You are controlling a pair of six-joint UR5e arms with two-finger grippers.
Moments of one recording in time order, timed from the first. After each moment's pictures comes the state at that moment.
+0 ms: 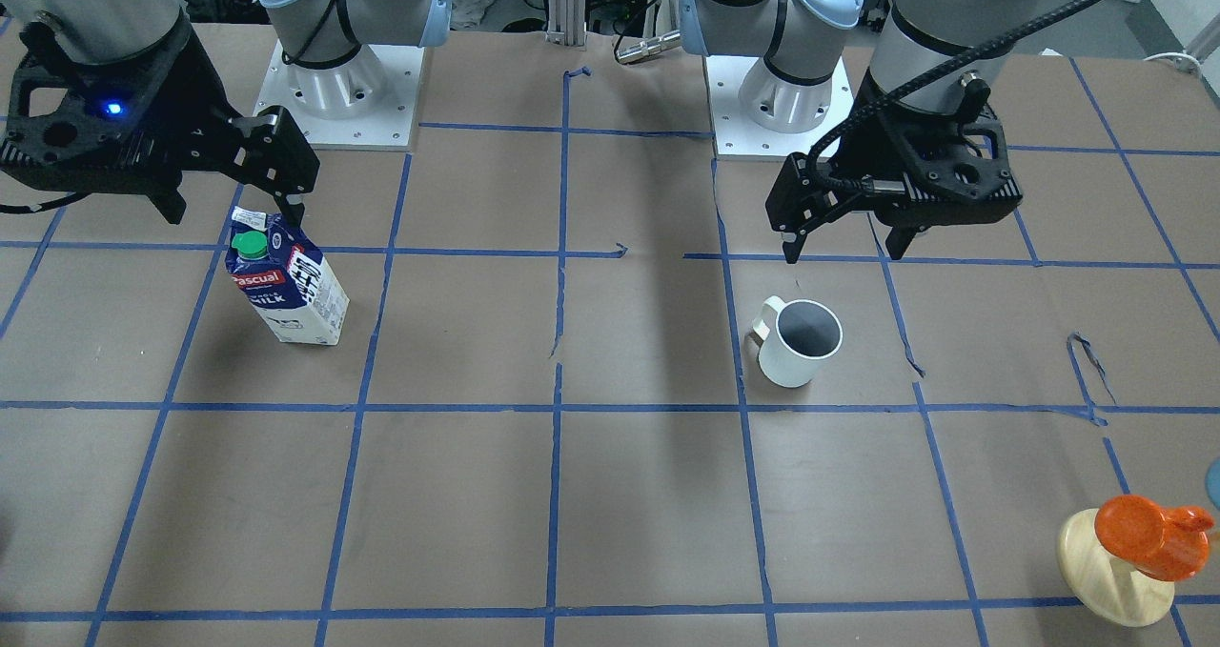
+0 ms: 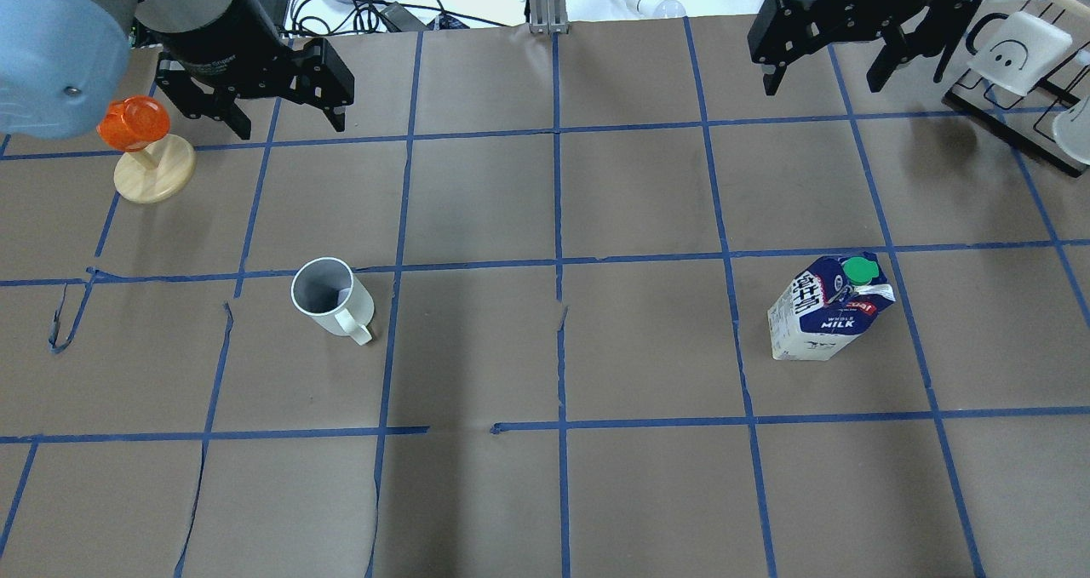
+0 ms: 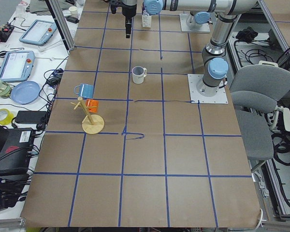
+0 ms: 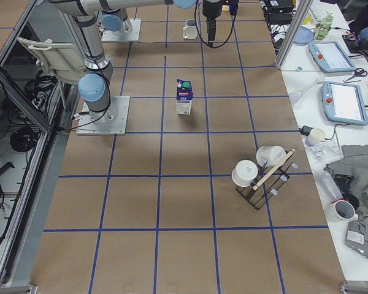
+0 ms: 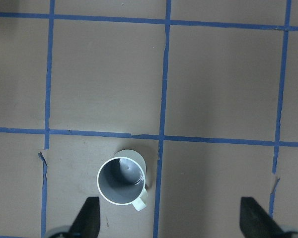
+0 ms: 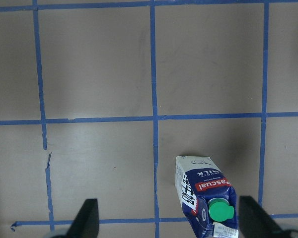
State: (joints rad) left arm -1.58 -1.63 -1.51 -1.46 1.59 -0.07; right arm 1.56 -1.48 1.37 -1.49 -1.57 0.00
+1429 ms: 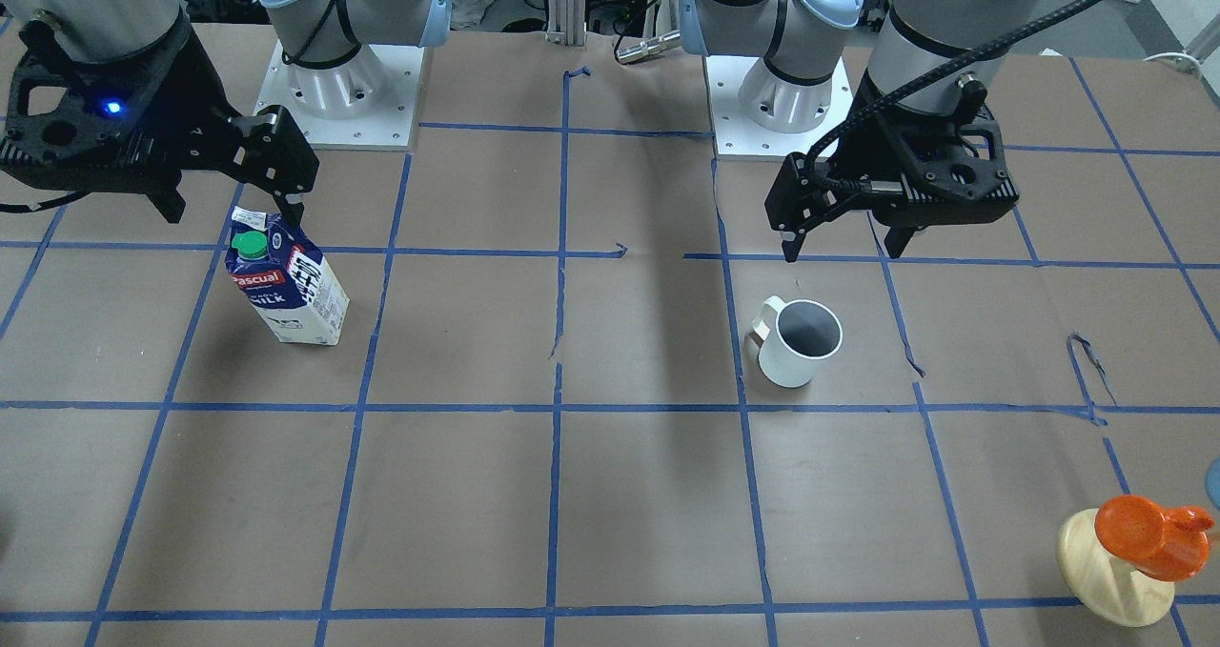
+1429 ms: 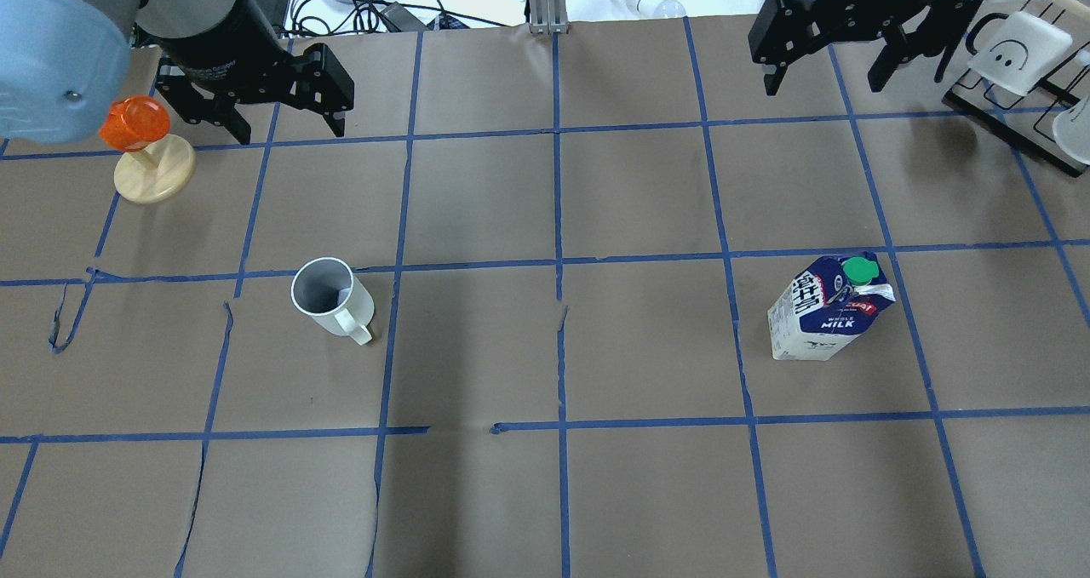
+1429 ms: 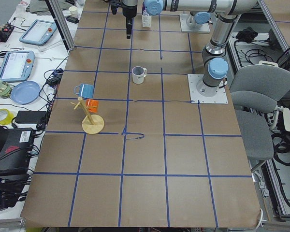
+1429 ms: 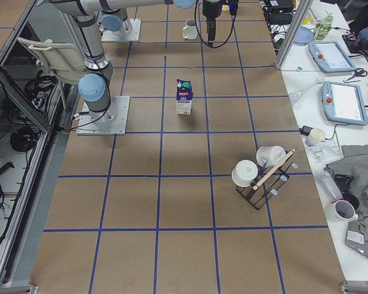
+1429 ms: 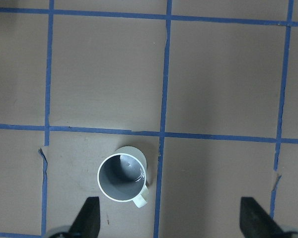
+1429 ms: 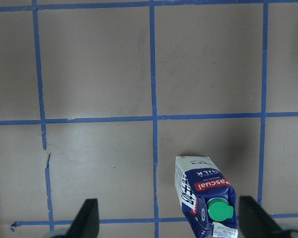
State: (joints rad) left arm -1.58 -1.62 -1.52 -1.46 1.59 -0.07; right arm 1.56 -1.48 1.37 -1.49 -1.57 0.00
